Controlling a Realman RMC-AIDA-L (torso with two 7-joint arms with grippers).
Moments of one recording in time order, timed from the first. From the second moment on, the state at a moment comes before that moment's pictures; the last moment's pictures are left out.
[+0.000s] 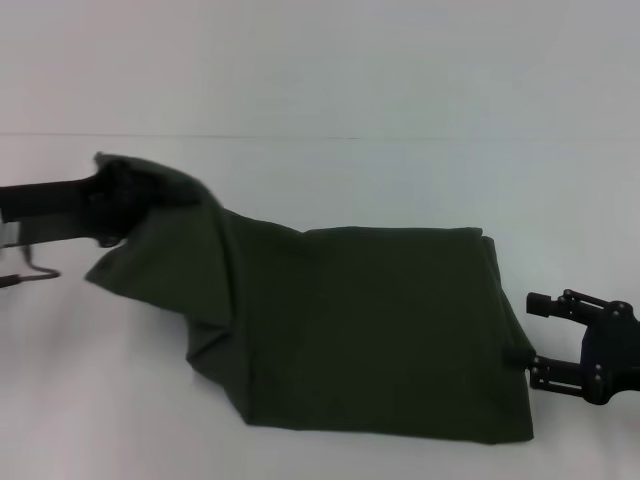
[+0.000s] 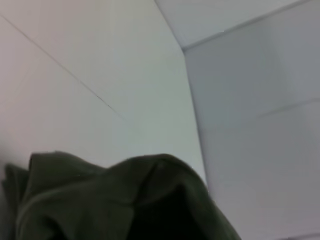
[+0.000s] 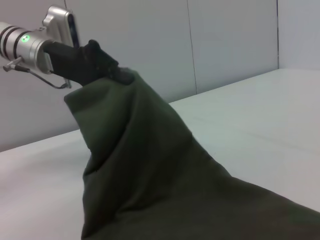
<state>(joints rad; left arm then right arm) -0.66 -2.01 0.32 0.72 2.24 1.64 -2.51 0.41 2.09 -0.46 -0.63 -2.10 -1.62 1.12</state>
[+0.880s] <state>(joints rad) -0.77 -2.16 0.44 0.47 2.10 1.47 -2.38 0.41 2.09 -0.46 -0.61 -2.10 -1.62 1.12</state>
